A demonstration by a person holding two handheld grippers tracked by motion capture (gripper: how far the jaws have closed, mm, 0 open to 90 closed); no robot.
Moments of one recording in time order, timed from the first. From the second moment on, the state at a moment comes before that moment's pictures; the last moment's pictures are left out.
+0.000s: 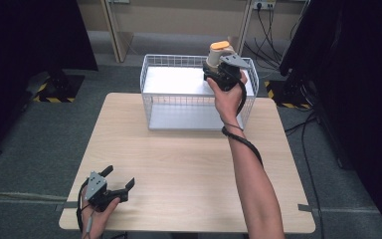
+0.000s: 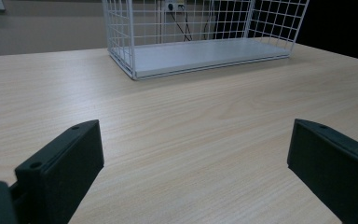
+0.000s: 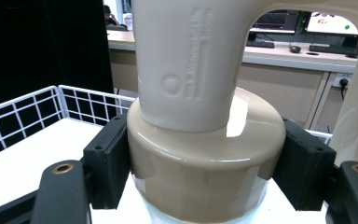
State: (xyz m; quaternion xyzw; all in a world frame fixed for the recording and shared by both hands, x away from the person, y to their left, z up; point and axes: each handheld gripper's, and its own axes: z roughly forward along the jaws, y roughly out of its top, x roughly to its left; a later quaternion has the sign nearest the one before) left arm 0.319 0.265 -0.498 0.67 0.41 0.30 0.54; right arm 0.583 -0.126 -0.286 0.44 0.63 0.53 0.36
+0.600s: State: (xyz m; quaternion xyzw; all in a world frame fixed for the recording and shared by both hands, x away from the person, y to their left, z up) left arm 0.319 0.265 -0.498 0.67 0.41 0.30 0.54; right arm 0.587 -0.126 -0.292 0.44 0.63 0.53 0.36
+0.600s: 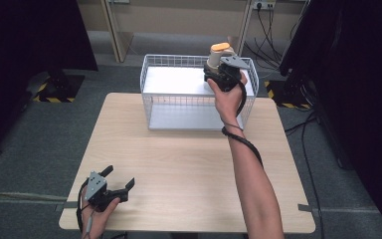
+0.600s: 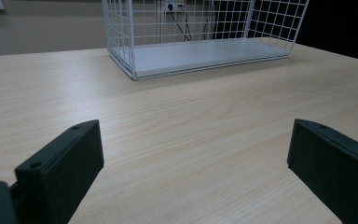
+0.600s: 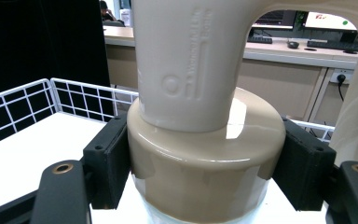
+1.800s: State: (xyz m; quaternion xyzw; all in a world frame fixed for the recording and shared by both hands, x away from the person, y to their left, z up) left arm 0.319 0.264 -0.498 0.67 0.41 0.30 0.54; right arm 0.580 -0.128 -0.296 0.44 0.63 0.55 0.34
